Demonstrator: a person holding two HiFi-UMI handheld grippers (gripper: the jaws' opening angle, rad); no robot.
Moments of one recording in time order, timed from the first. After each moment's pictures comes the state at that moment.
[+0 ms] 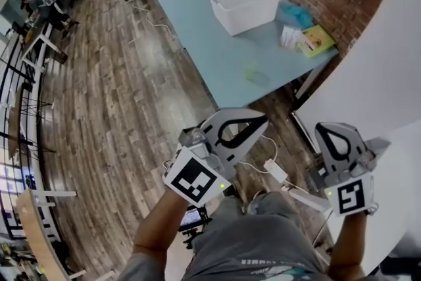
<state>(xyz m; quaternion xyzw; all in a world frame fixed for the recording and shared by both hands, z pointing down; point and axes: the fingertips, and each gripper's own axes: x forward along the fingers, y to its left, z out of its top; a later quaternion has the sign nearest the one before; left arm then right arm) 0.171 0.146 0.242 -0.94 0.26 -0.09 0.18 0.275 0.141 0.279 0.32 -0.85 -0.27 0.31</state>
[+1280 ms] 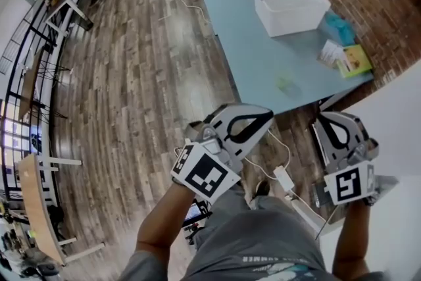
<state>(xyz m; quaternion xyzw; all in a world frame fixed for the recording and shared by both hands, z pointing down) 0.098 0.070 0.276 -0.91 0.35 -0.15 0.16 0.185 0.031 0.310 0.21 -0.87 -0.31 0.32</state>
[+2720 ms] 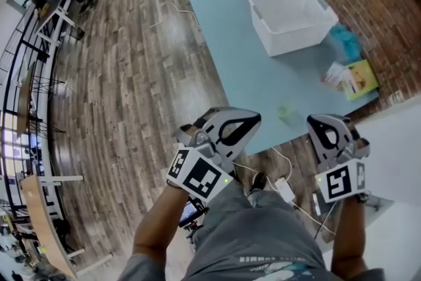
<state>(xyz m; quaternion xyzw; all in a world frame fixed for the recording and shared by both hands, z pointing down) 0.048 -0.084 0.319 -0.91 0.33 -0.21 0.16 0.141 -0.119 0.351 0.21 -0.87 -0.28 0.34</state>
